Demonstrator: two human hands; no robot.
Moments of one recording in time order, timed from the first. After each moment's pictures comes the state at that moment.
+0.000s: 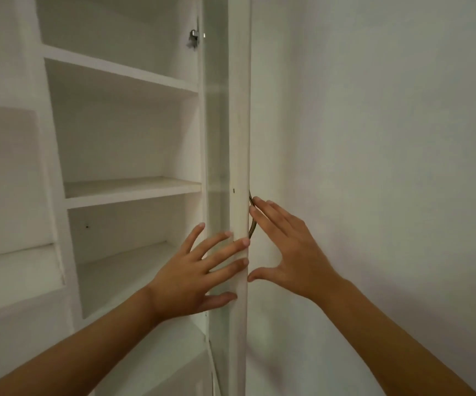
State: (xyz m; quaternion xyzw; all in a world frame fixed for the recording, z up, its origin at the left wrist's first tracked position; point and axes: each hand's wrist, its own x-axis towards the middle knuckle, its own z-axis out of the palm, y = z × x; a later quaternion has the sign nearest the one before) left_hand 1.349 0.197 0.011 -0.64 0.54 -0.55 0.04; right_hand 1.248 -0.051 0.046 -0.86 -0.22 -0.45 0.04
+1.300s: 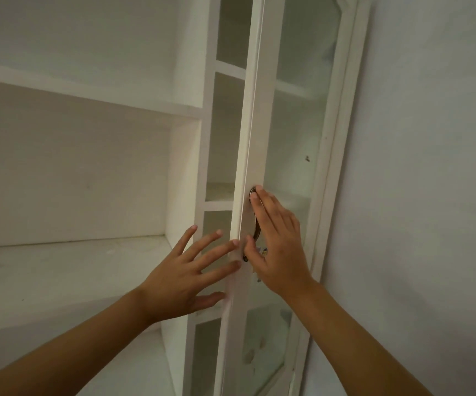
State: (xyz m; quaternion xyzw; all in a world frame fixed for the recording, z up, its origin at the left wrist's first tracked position) left_hand 1.406 0.449 0.009 -0.75 0.40 -0.52 0.12; right_hand 1.387 0.209 0.060 -0.79 -0.28 -0.52 0.15
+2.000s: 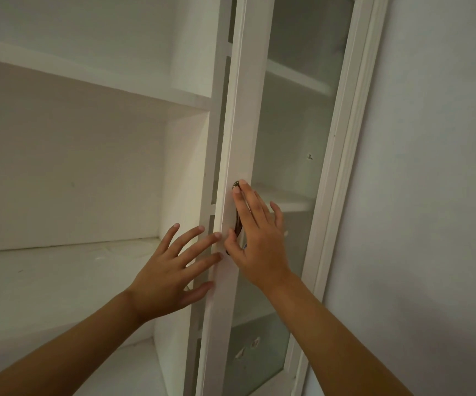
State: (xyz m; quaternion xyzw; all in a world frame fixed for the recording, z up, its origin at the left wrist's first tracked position) left_hand 1.476 0.483 -0.007 -0.75 0.39 -0.54 0.02; right_hand 1.455 0.263 0.058 -0.78 -0.25 -0.56 0.12
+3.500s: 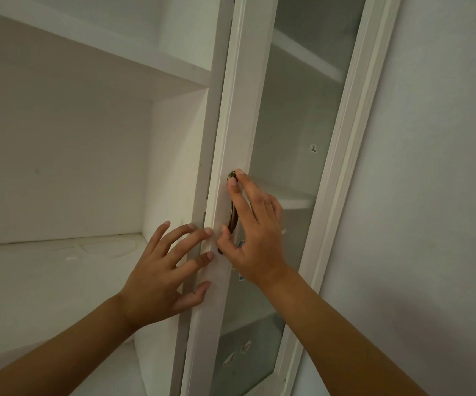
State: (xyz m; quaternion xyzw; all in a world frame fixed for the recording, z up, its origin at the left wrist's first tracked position) left_hand 1.510 0.472 -0.019 -0.72 0.40 -0.56 -0.09; right_hand 1.489 0.264 0.061 -0.74 -0.30 -0.59 0.13
